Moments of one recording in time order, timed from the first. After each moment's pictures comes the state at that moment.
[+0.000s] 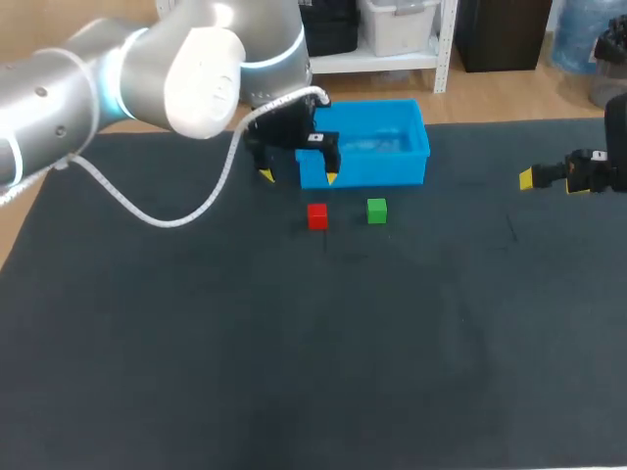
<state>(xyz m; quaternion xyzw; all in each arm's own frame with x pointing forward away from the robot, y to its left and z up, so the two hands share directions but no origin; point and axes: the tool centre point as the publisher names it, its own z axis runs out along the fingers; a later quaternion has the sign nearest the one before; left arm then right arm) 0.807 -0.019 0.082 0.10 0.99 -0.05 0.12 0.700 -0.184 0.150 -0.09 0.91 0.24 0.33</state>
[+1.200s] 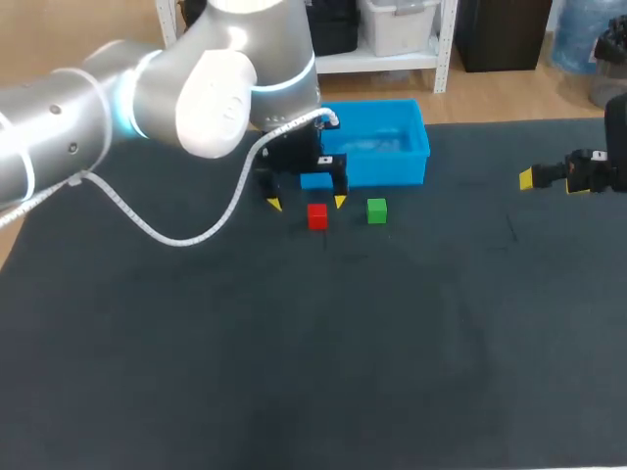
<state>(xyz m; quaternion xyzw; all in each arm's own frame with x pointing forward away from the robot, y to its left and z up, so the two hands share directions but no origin) 0.784 -0.030 0.051 0.04 0.99 -0.06 0.08 0.700 -0.184 0.150 -0.09 0.91 0.24 0.33</state>
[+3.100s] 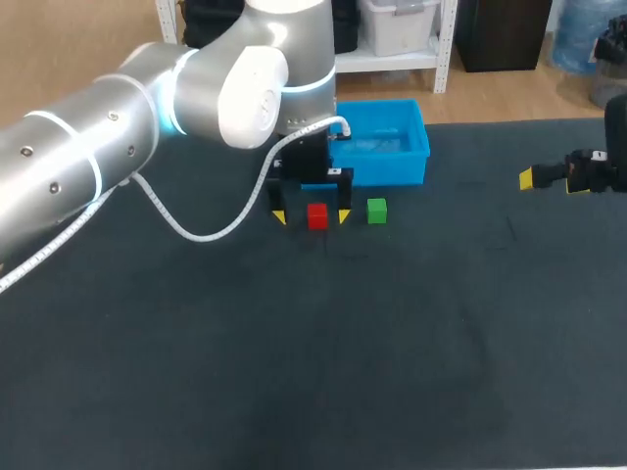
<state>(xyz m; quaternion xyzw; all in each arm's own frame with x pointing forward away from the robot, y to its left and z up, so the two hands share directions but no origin) 0.792 -0.034 0.010 0.03 1.00 -0.02 0.01 0.700 -0.184 0.150 -0.09 0.91 0.24 0.33</state>
